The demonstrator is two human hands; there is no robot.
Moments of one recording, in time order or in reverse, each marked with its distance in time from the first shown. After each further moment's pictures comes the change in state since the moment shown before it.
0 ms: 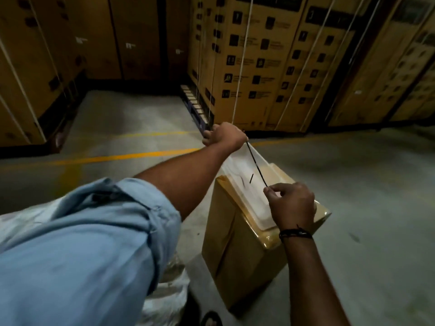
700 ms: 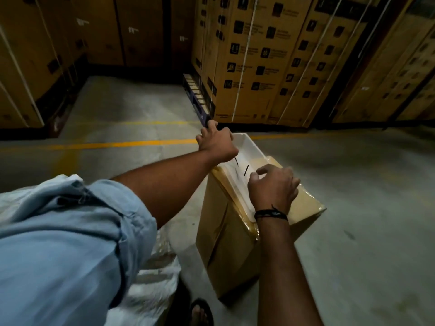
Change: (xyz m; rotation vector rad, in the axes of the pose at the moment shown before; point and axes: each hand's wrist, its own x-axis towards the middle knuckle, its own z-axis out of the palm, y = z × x) left_hand -0.017 -0.035 0.024 0.293 0.010 0.206; right_hand 0.008 -0.022 0.013 -0.027 -0.034 0.040
